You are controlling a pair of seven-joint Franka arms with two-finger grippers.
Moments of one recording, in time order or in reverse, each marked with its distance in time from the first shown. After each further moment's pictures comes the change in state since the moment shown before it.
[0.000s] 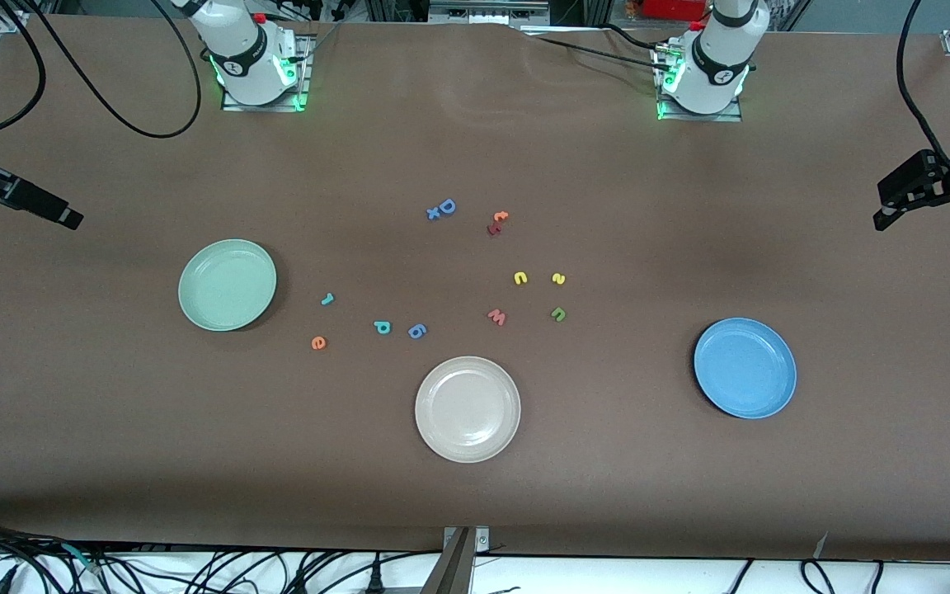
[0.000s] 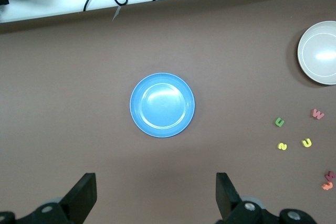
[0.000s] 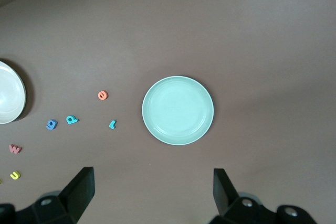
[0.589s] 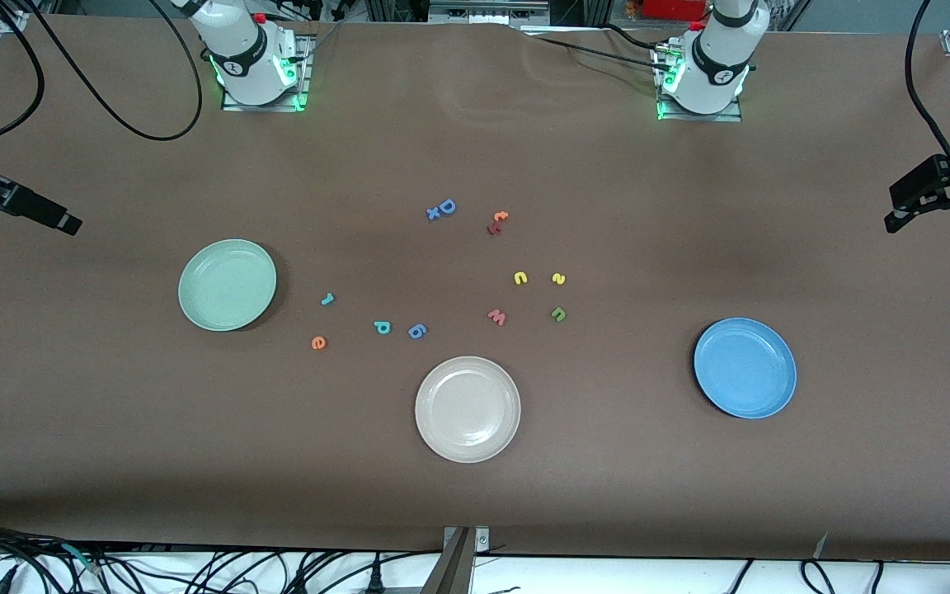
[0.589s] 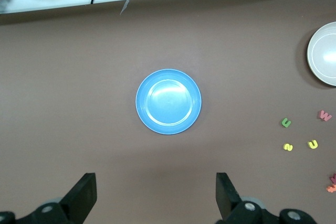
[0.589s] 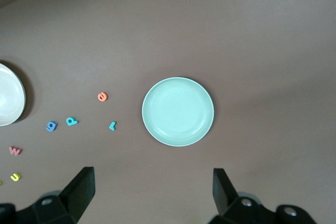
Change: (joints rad) left arm 0.007 -0.004 0.021 -0.020 0.000 0.005 -0.001; right arm 0.000 0.011 -0.005 0.007 0.000 -0.002 0.001
